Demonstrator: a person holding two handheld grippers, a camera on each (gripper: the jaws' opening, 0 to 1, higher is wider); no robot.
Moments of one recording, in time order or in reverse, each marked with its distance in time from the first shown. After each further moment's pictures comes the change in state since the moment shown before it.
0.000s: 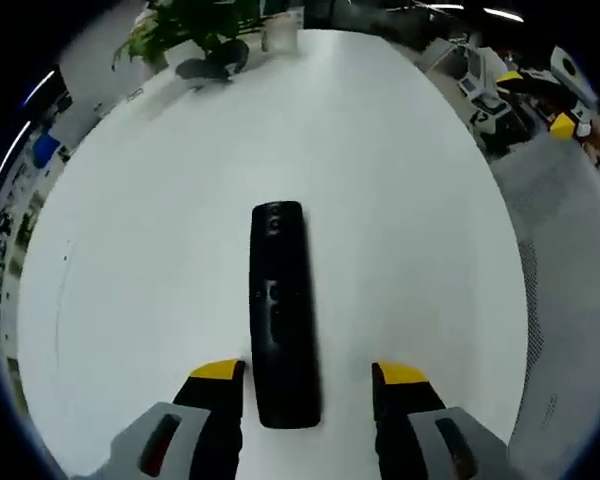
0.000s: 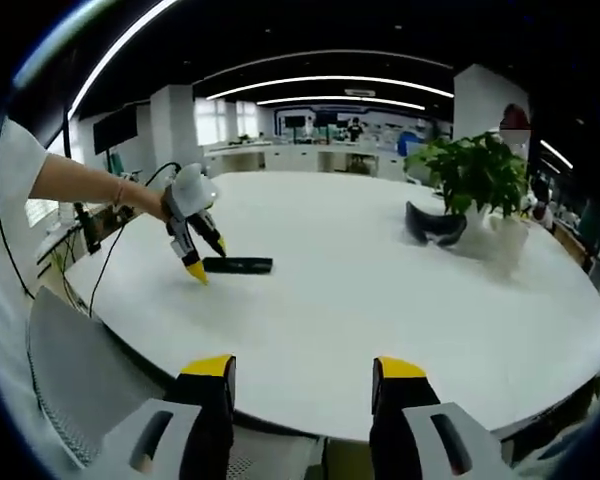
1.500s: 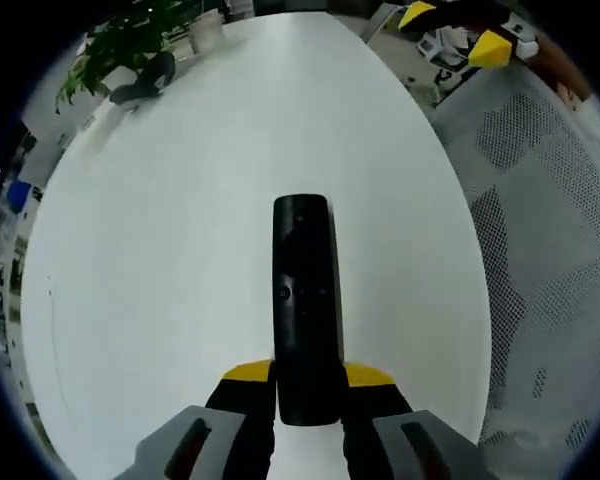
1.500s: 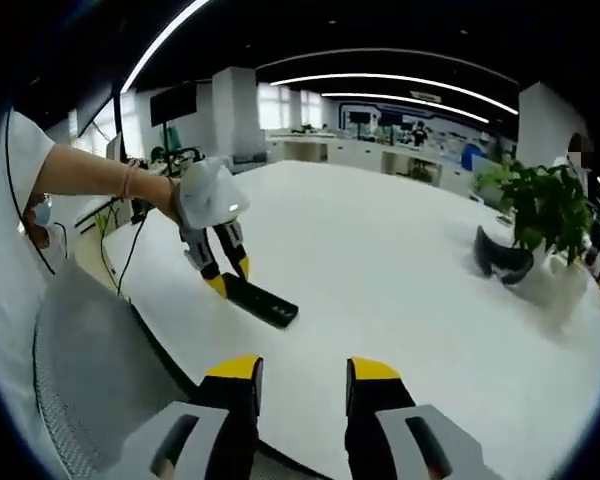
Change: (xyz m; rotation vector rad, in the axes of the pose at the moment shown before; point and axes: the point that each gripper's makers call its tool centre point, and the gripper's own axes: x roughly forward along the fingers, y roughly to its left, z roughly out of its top) left arm -0.005 -0.077 -0.016 0.123 0.067 -0.022; right arm 0.047 0.050 0.024 -0.197 0.046 0.257
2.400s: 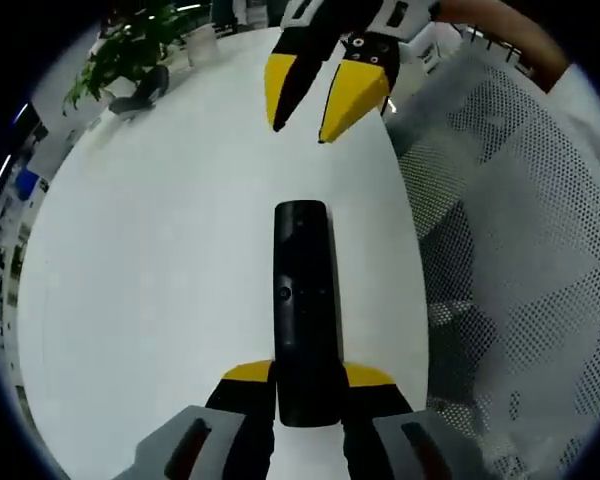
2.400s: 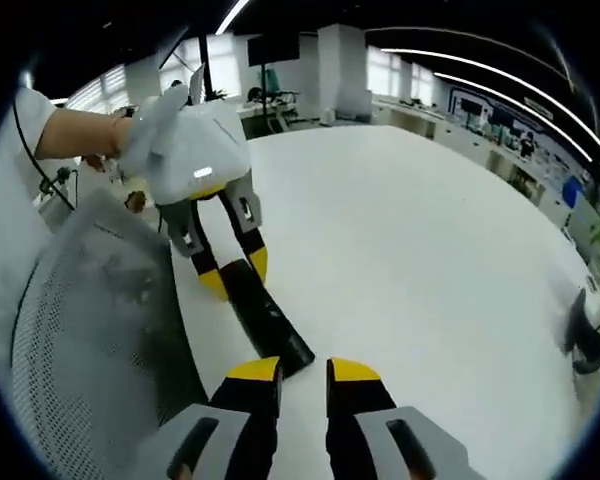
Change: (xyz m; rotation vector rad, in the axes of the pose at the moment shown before) left arm 0.001 -0.068 0.004 -0.050 -0.064 0.010; right arm 0.082 0.040 -0.011 -0.298 0.211 0.350
